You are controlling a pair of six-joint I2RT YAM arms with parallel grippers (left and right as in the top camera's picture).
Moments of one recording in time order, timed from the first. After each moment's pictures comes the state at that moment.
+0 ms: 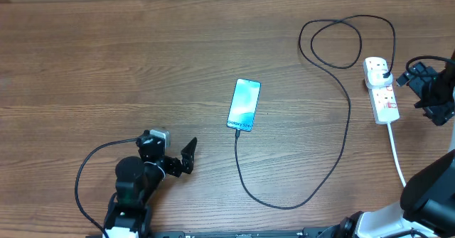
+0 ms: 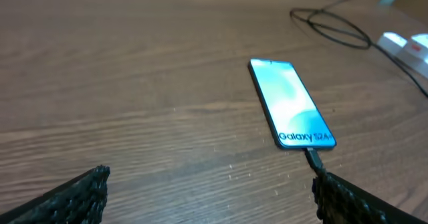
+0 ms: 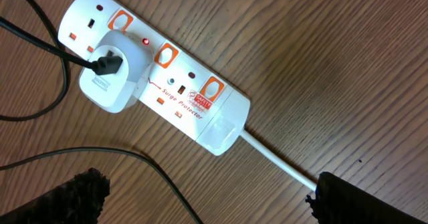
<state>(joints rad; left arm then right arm) -0.13 0.77 0.01 0.39 0.30 -0.12 -0.51 1.74 1.52 -1.10 -0.02 0.41</state>
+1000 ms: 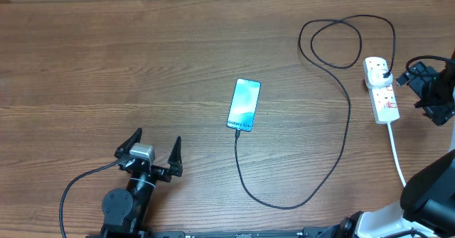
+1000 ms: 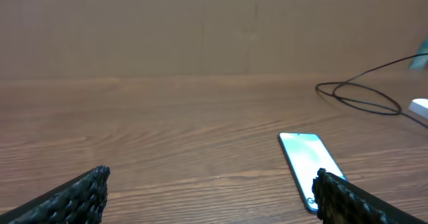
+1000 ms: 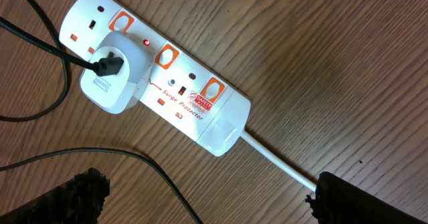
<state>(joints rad) -0.13 0.02 0.01 -0.07 0.12 -0.08 -0.51 1.74 1.52 -1.09 -0.02 0.41</state>
